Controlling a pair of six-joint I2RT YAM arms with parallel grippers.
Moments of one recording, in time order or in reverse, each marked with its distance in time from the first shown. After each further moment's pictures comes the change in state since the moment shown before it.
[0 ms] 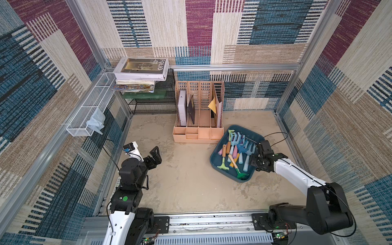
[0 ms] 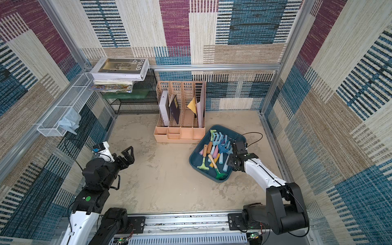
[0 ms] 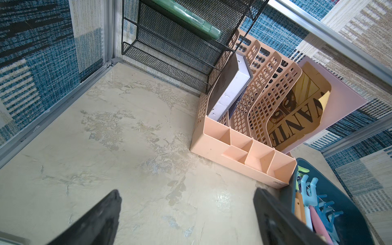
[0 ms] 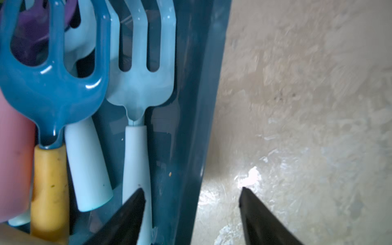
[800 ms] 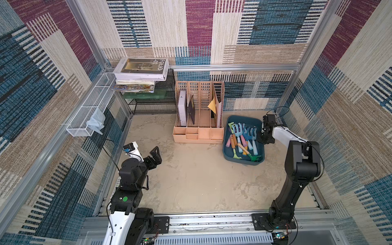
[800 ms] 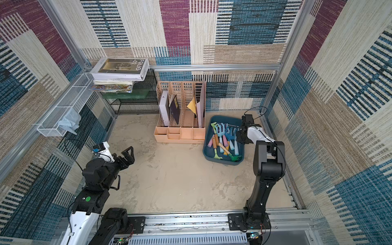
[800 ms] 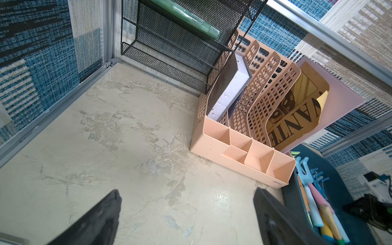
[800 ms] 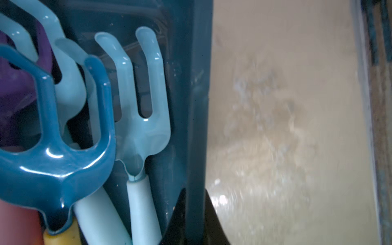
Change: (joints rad) left arm -0.004 -0.002 0.000 0.000 -0.001 0.000; right arm -0.241 0.694 0.776 -0.097 -0.053 -0.475
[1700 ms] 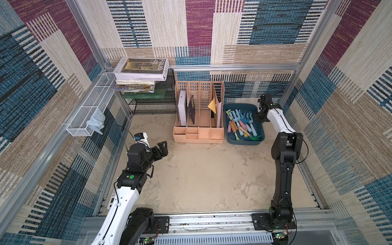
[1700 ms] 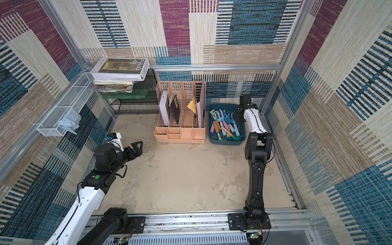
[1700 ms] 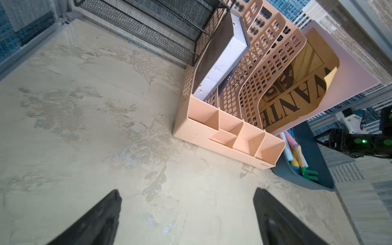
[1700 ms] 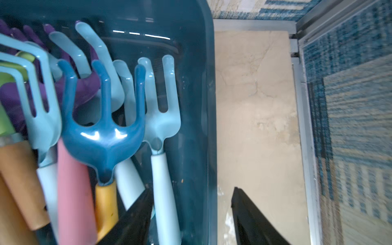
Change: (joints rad) left arm -0.006 0.353 0.113 0.085 0.178 -0.051; right arm 0.034 0.343 0.720 -0.250 0.058 -0.112
